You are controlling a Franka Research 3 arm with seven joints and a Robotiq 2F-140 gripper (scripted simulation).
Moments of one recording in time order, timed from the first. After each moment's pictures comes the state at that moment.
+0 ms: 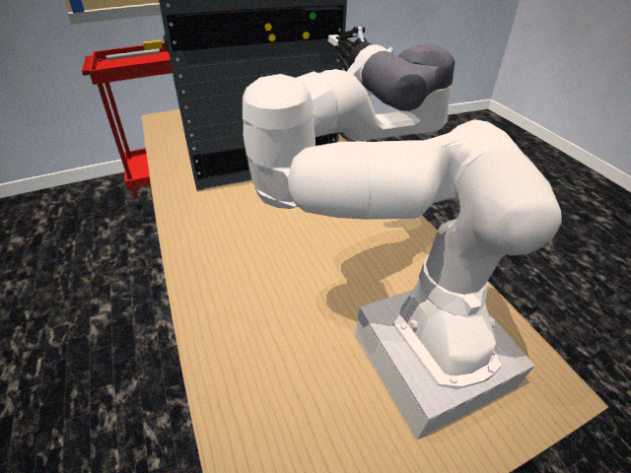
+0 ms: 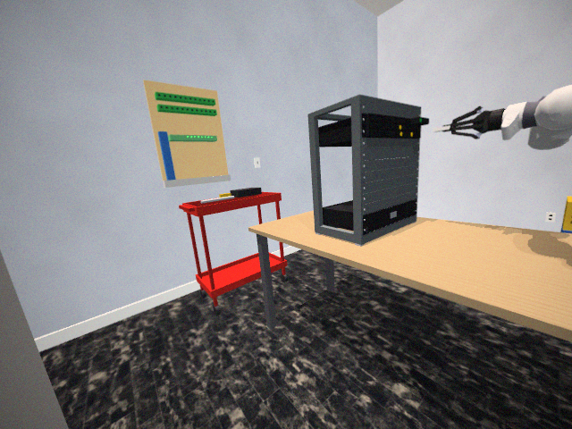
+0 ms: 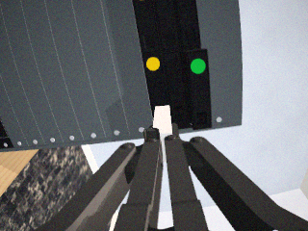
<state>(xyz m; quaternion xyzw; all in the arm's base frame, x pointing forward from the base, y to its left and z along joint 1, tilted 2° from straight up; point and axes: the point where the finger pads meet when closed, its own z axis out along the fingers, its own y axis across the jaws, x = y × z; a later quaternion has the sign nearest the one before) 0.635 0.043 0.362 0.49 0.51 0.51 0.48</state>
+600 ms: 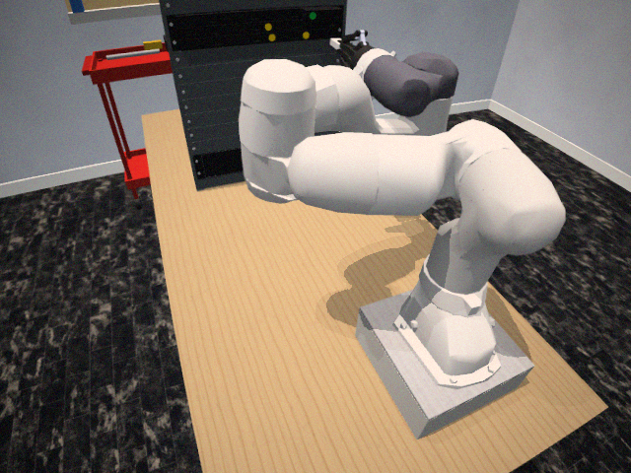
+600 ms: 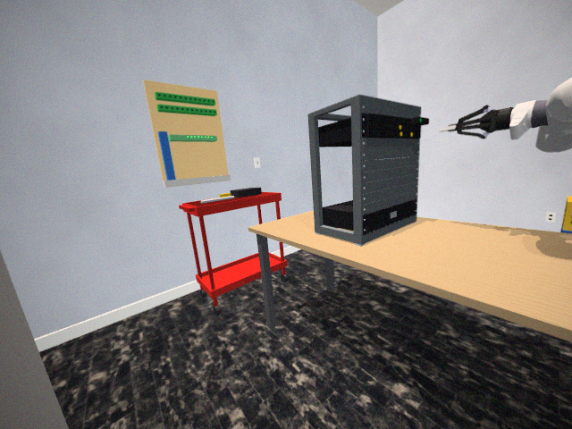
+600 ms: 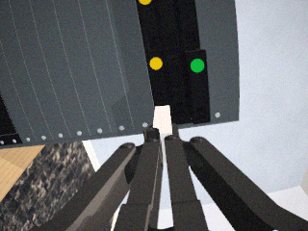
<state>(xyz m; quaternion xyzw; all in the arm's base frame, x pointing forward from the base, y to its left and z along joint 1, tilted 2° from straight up) 0.612 0.045 0.359 0.50 0.51 0.51 0.48</state>
